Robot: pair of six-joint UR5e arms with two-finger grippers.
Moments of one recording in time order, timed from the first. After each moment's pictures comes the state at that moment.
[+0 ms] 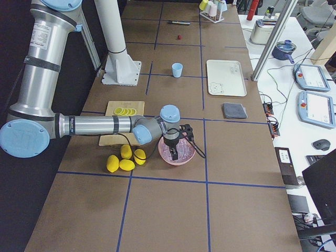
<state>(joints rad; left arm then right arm) -1.66 -1.42 -1.76 -1.49 -2.37 0.22 1.11 -1.82 1.78 -1.11 2.17 0.33</state>
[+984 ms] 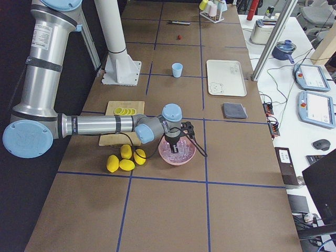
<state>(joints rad) -1.66 -1.42 -1.76 -1.49 -2.37 0.22 1.11 -1.80 1.79 -1.11 2.23 0.34</state>
